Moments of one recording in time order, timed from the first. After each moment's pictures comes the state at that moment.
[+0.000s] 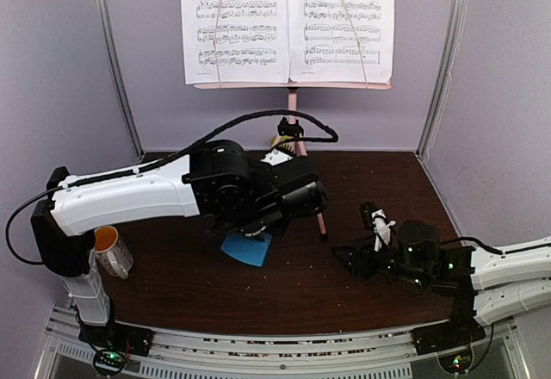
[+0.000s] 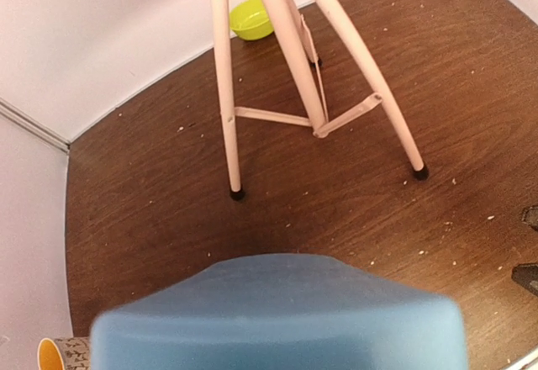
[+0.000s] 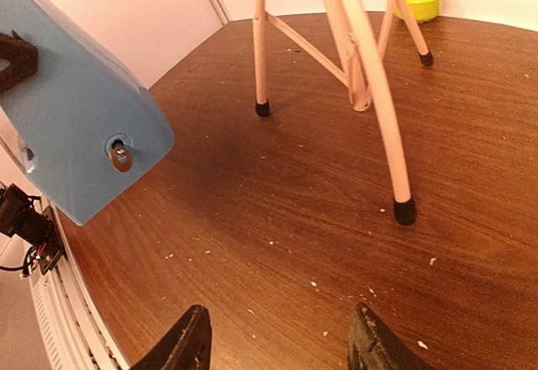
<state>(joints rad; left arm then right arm) -1.35 1.87 1.93 -1.23 -0.82 -0.73 1.05 0.98 0.35 0.25 0.21 0.50</state>
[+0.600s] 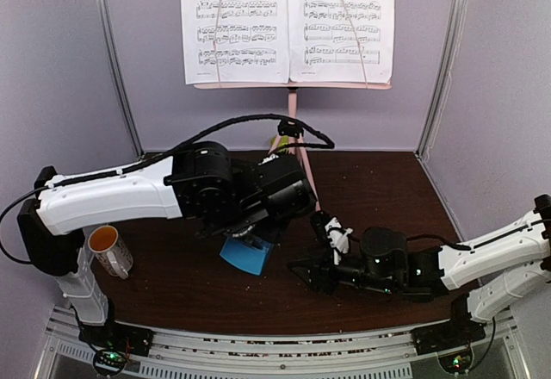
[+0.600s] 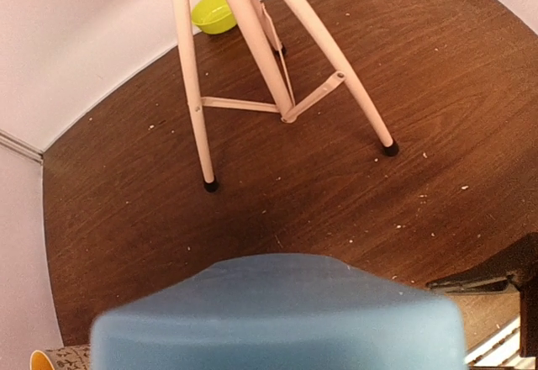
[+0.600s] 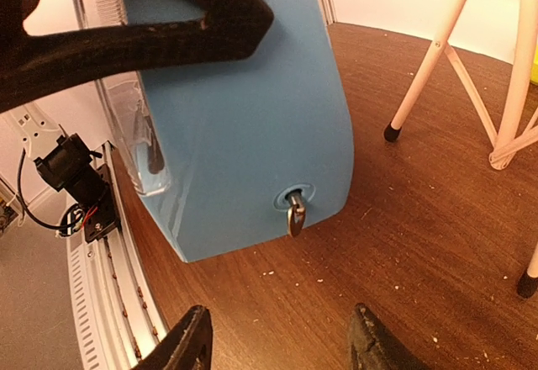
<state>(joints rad) -1.36 1.79 1.84 -1.17 -0.73 -0.65 1.25 1.29 0.54 0.45 0.20 0.37</state>
